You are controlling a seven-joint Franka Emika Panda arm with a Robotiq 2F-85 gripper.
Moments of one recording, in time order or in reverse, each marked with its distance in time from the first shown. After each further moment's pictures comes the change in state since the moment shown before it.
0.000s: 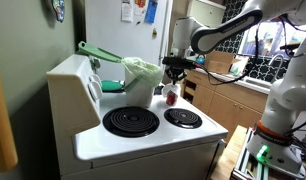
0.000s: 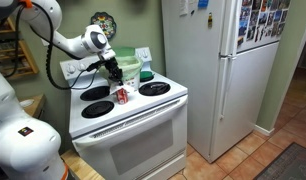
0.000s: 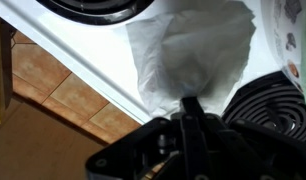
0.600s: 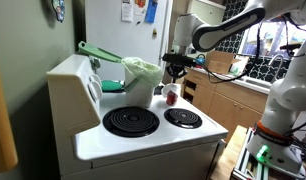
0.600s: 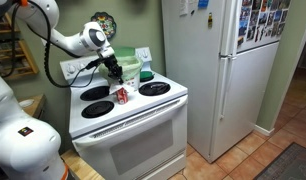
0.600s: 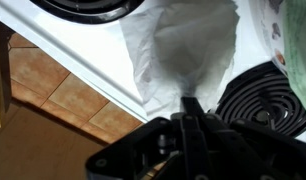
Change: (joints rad) arm -0.002 -0.027 0.000 0.004 0.001 -0.002 0.031
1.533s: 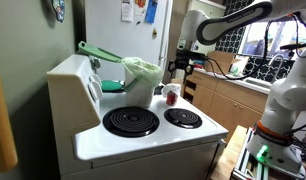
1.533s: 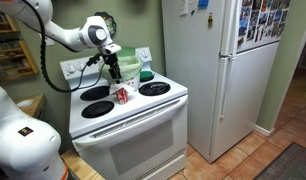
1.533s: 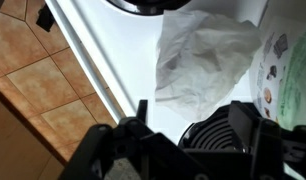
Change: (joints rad) arm 0.000 -0.090 -0.065 -0.058 0.196 0.024 -0.580
